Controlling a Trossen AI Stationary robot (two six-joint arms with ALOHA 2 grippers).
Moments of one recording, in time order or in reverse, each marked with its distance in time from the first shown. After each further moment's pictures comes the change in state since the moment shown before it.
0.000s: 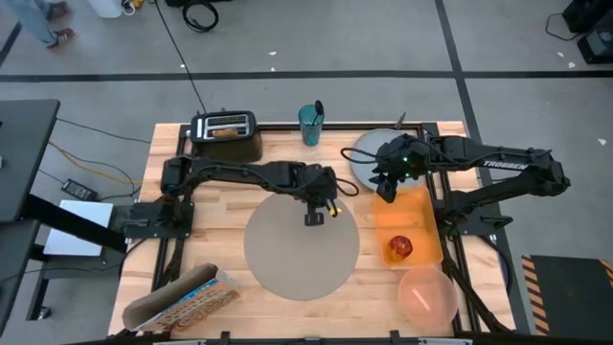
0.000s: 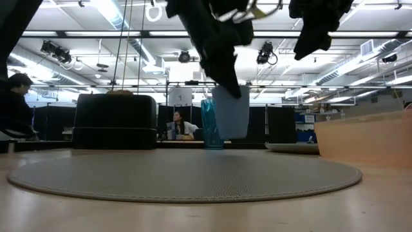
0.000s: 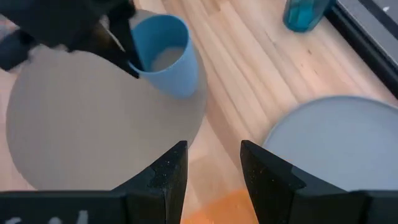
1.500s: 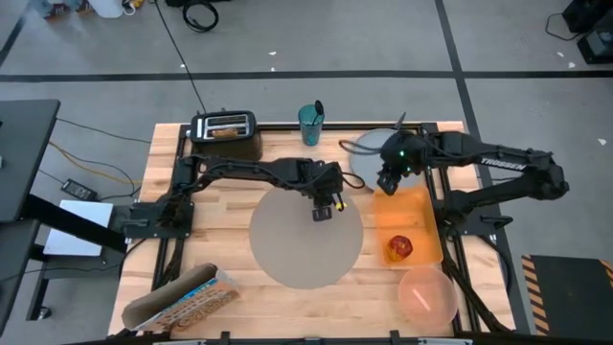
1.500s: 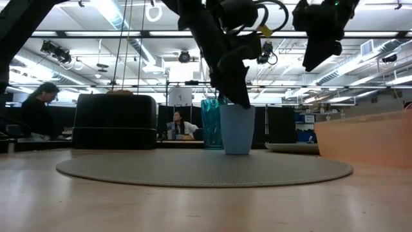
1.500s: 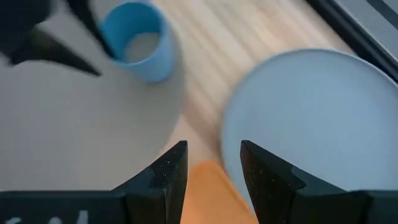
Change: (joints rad) left arm 0.050 0.082 0.077 0.002 0.014 -0.032; right arm -0.131 0.012 0.000 -0.119 0.047 0.063
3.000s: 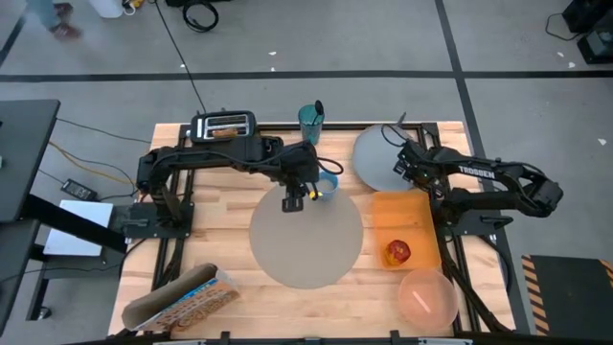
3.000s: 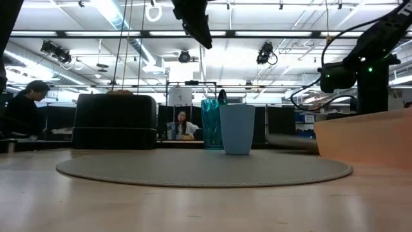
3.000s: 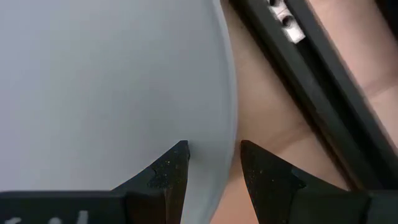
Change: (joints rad) left arm -0.010 -0.284 0.097 -0.390 0.018 0.092; right arm -0.539 0.038 -0.643 0.288 0.014 1.025
